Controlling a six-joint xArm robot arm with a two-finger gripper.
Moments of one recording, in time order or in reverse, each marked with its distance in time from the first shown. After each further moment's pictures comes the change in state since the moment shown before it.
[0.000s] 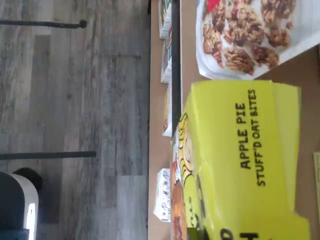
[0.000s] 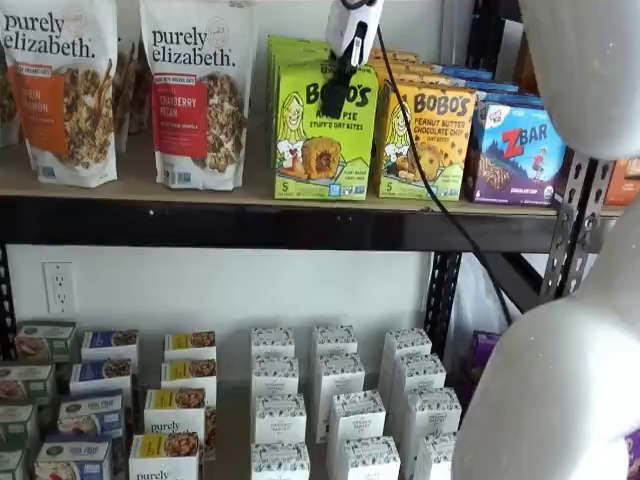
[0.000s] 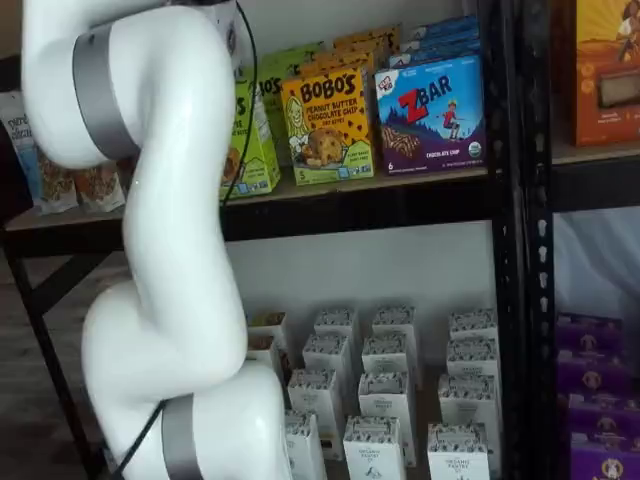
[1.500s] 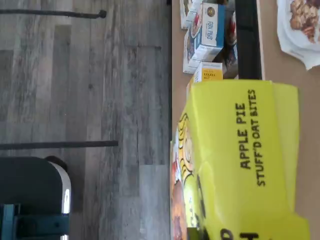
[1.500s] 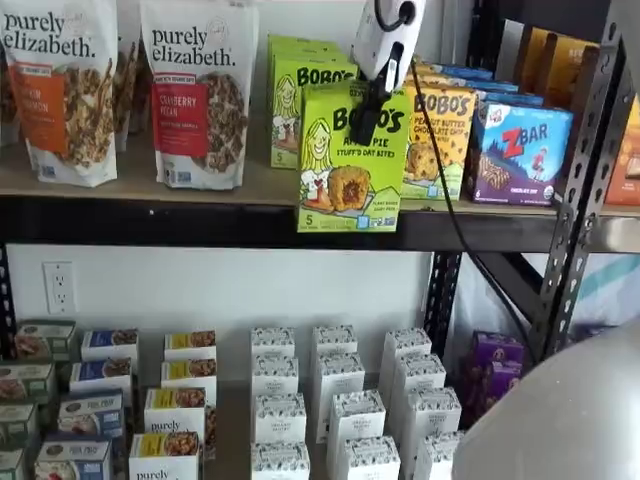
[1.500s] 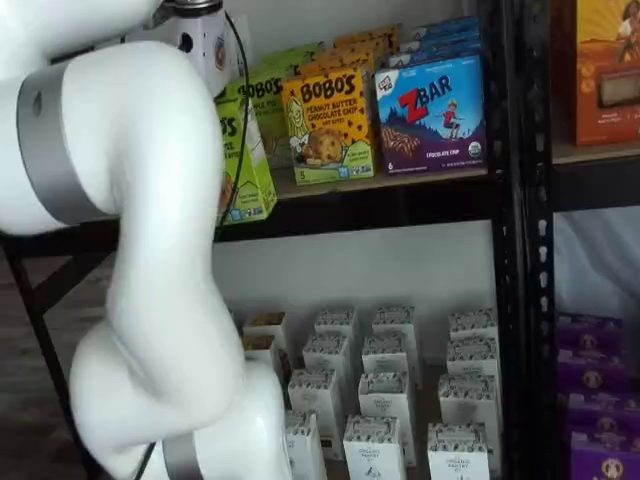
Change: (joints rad) arm 0.015 -0.313 0.305 -0.019 -0.009 0.015
